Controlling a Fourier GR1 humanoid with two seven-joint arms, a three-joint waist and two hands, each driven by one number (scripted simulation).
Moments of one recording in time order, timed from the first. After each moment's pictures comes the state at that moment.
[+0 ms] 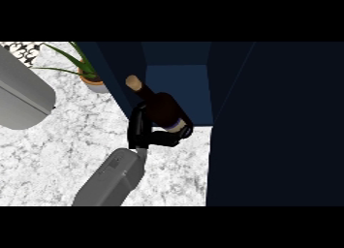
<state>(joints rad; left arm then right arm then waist) -0.52 0.00 -0.42 -0.87 0.60 0.42 -0.56 0.11 -0.05 -0.05 -2.34 -0.21 0.26 0.34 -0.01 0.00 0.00</state>
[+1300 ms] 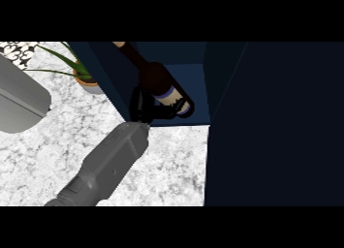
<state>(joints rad) -0.84 0.00 -0.44 -0.44 0.96 0.21 -0.70 0.10 -0.04 -0.03 -2.25 -0.19 0.27 0.28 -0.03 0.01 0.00</state>
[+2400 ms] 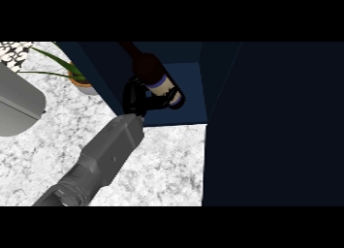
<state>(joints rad) -0.96 0.00 -0.38 -0.20 1.02 0.21 -0.74 0.05 -0.05 -0.04 -2.24 -0.22 0.28 0.29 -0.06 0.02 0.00</state>
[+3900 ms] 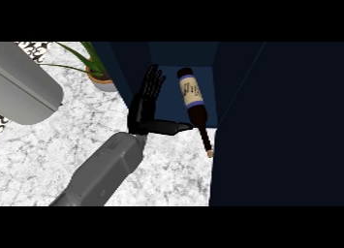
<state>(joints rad) -0.68 0.08 -0.56 -0.76 0.84 0.26 -0.71 0.10 -0.04 -0.02 -2.32 -0.17 0.24 0.35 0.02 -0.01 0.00</state>
